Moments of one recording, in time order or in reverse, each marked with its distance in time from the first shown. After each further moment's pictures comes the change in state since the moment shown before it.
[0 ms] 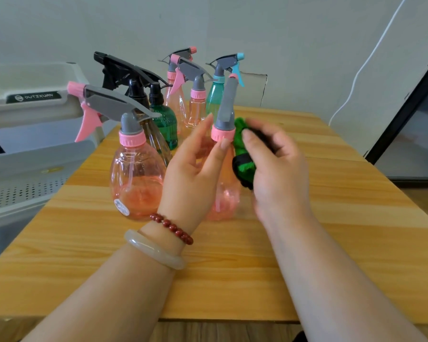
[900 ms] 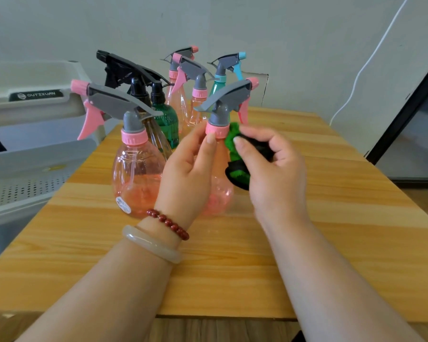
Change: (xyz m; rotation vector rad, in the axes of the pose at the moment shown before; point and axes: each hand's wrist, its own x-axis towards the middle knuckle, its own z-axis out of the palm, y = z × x) left_hand 0.002 0.000 -0.006 -0.028 -0.007 -0.011; right_hand -0.008 0.003 -0.001 -0.207 -0.031 -0.171
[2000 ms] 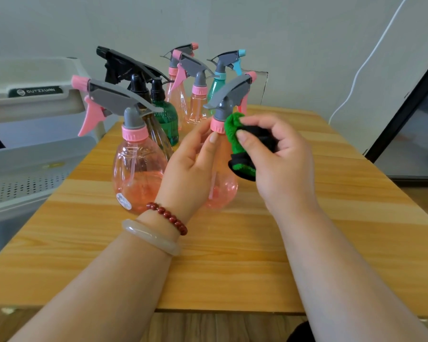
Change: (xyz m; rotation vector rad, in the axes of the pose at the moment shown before) left_hand 0.001 0.000 -0.001 0.067 -0.046 -0.055; right_hand 0.010 -0.003 -0.010 -0.145 -0.110 -0.137
